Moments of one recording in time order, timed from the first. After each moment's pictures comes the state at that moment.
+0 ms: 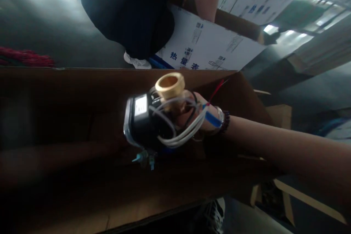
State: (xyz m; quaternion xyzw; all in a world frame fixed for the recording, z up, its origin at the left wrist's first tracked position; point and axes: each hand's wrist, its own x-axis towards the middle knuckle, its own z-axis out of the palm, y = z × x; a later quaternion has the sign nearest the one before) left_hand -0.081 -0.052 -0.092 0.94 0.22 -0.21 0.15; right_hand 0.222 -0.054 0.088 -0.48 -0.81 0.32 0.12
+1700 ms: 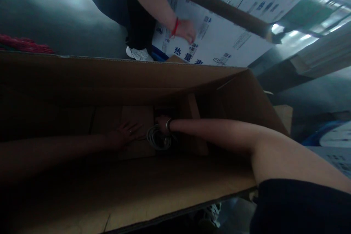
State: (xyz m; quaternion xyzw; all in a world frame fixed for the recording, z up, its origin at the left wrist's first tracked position) left_hand -0.077 -0.055 -0.091 0.93 0.22 -0.22 0.16; right_hand 0.142 -0.041 -0.047 -0.47 -0.80 0.22 -0.30
